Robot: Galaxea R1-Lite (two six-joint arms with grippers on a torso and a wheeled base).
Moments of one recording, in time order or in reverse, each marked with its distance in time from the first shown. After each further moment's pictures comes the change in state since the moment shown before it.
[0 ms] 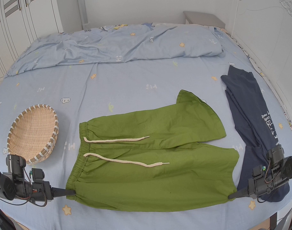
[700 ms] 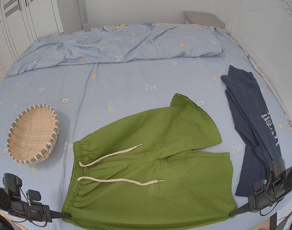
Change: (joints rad) left arm 0.128 -0.115 0.155 0.257 0.201 0.259; right arm 0.057 -0.101 0.128 0.085 -0.091 -0.019
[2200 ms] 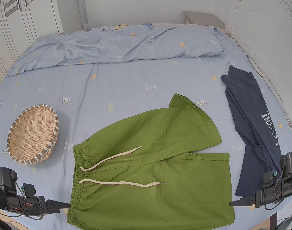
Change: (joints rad) left arm -0.003 -0.104 -0.051 0.049 0.038 -0.199; right arm 0.023 -0.240 0.070 -0.172 -0.059 0.004
